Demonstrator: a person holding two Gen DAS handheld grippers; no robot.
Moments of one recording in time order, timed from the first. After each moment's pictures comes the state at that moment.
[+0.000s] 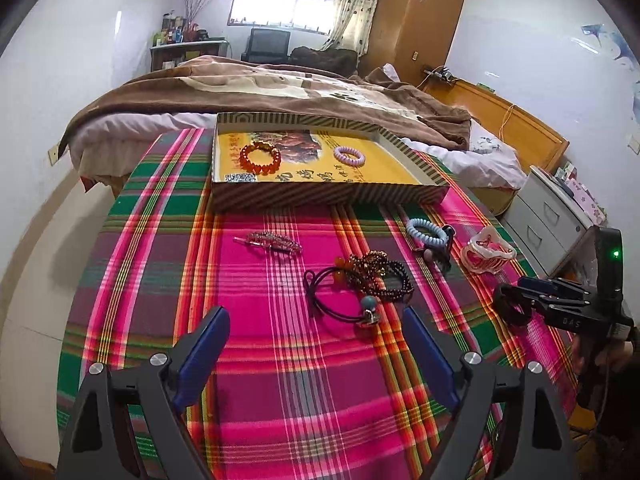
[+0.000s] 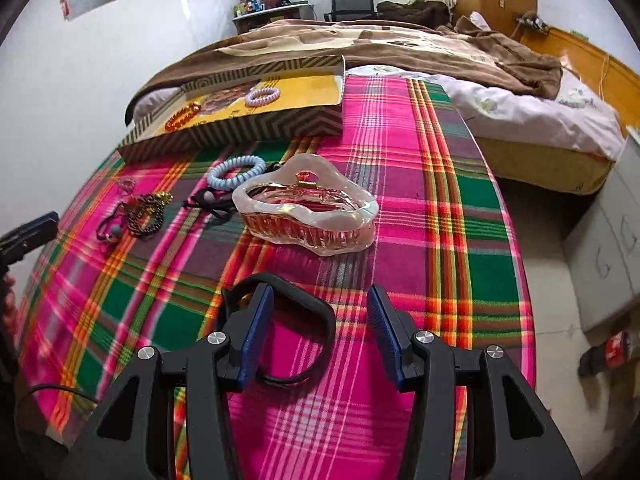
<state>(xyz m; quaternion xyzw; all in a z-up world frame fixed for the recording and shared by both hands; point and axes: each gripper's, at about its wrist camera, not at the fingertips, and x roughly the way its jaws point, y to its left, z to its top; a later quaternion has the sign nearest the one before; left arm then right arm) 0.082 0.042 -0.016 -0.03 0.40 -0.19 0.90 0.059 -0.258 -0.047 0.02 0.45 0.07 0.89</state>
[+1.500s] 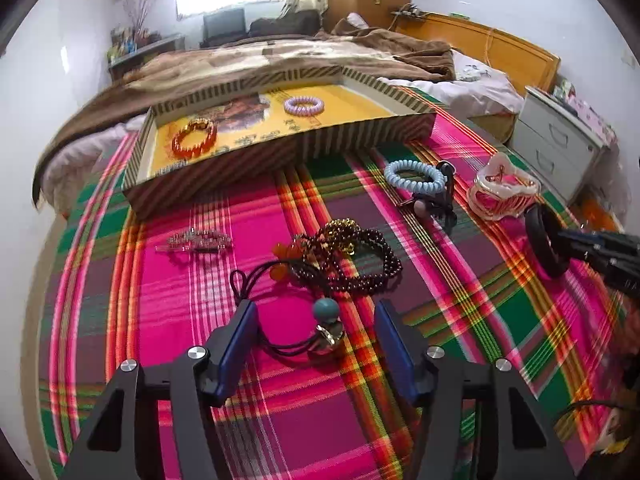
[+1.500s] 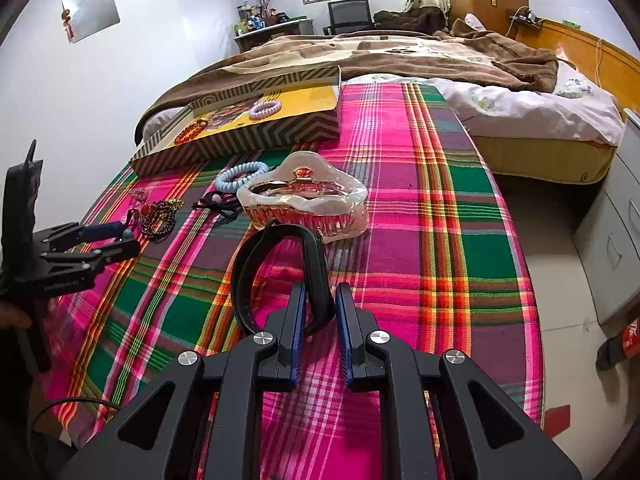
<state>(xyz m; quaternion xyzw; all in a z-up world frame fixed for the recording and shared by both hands) 0.109 -0.038 -0.053 0.10 0.43 -0.21 0.87 0.038 -0.275 -0.049 0.07 0.42 0.07 0.90</state>
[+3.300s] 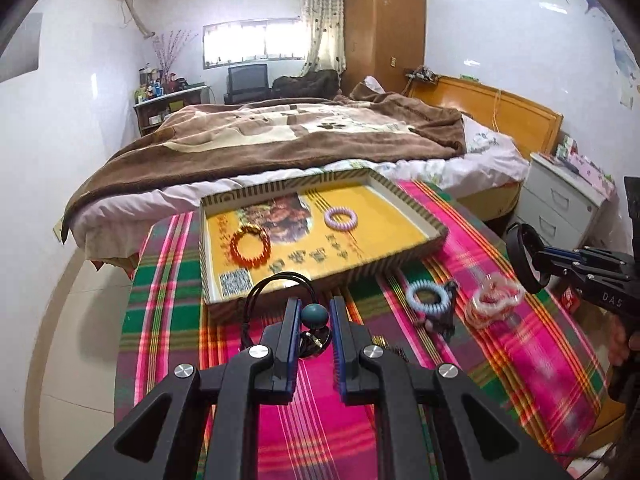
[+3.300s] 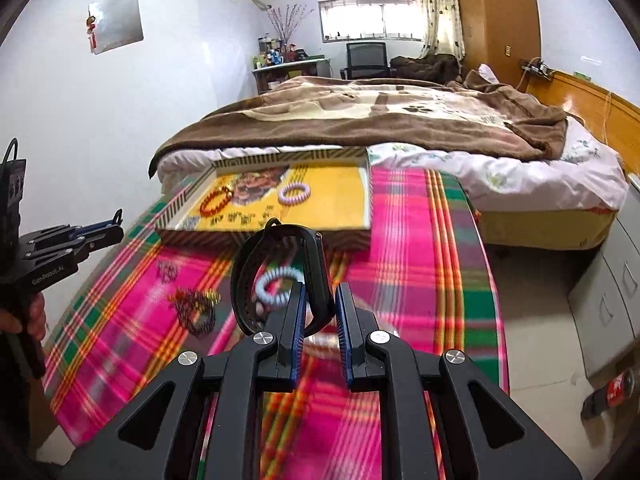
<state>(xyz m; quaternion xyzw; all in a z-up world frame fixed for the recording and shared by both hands) 0.130 0.004 0.048 0.05 0.34 -0.19 0.92 0.090 -0.245 0.034 0.03 0.35 0.08 0.93</state>
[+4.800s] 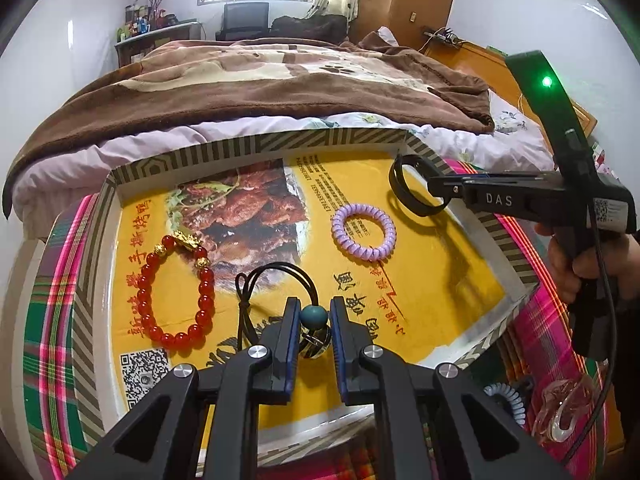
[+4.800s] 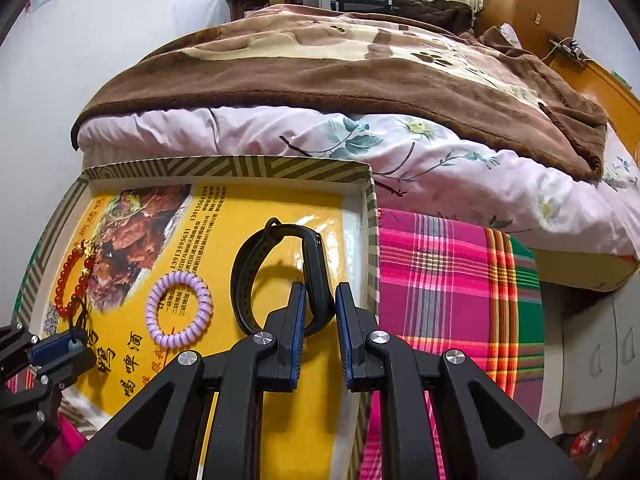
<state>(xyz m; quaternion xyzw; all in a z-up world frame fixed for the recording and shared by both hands) 0.306 -0.061 -0.040 0.02 0.44 -0.20 0.87 0.365 -0.236 -0.037 -0.02 0.48 0.05 0.88</state>
